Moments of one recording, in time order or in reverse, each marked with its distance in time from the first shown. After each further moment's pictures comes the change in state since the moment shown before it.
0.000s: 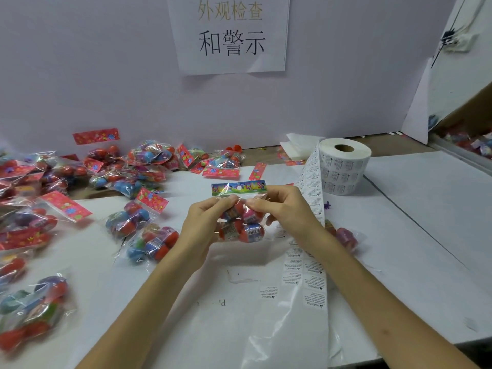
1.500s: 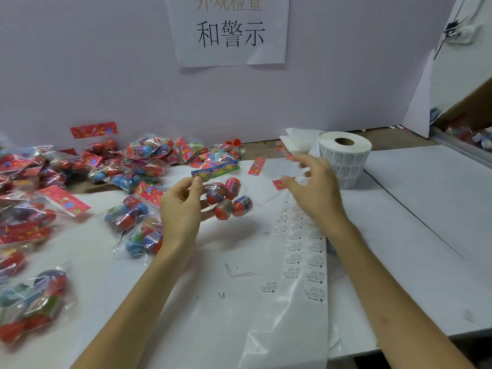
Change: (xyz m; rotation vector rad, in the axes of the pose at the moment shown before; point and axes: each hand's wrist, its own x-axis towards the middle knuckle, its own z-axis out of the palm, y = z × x) left_hand 0.004 0.002 -0.011 -0.014 0.369 0.227; right_hand 0.008 0.001 -0.037 -0.552 0.438 -0.058
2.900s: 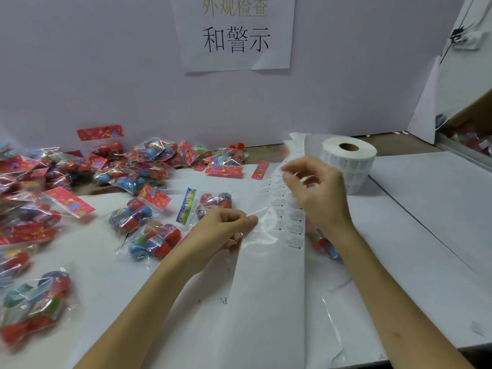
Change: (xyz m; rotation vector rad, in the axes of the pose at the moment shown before) left_hand -0.013 -0.006 0.004 0.214 -0.744 -0.217; right_hand -0.014 -0.018 -0.010 0.276 0.050 -0.276
